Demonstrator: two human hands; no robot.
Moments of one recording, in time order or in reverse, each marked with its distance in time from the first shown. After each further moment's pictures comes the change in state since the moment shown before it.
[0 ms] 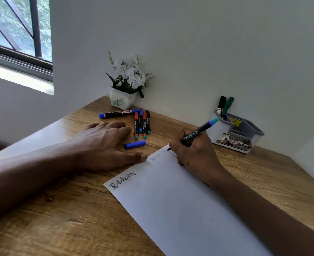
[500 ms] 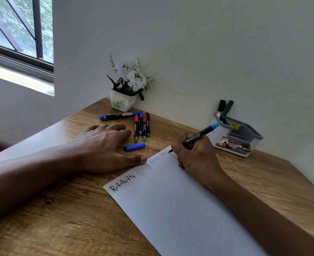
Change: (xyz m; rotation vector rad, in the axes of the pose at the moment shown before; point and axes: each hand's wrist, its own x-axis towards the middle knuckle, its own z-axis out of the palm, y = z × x) left_hand 0.006 -0.007 0.005 0.007 0.030 0.022; right_hand 0.000 0.000 -0.001 0.004 0.031 0.081
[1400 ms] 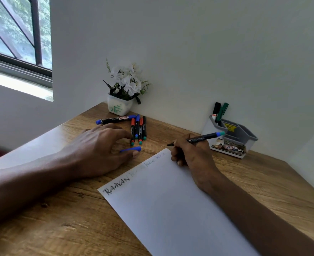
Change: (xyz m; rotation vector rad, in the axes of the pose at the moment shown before) left_hand -0.008 0.000 -0.001 -0.103 0.239 0.092; right_hand 0.006 0.001 -0.004 0.347 0.059 0.160
